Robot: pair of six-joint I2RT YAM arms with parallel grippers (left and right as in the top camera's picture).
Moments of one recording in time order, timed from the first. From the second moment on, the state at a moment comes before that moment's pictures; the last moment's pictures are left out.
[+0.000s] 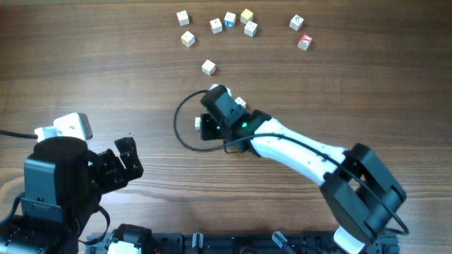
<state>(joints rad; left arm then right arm) -0.22 0.85 1.47 -1.47 -0.20 -0.49 0.81 1.83 1.17 -0.27 -0.06 0.65</state>
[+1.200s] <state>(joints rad) -0.22 0.85 1.47 -1.47 -0.20 -0.49 0.84 1.93 1.17 -0.08 0.01 0.51</state>
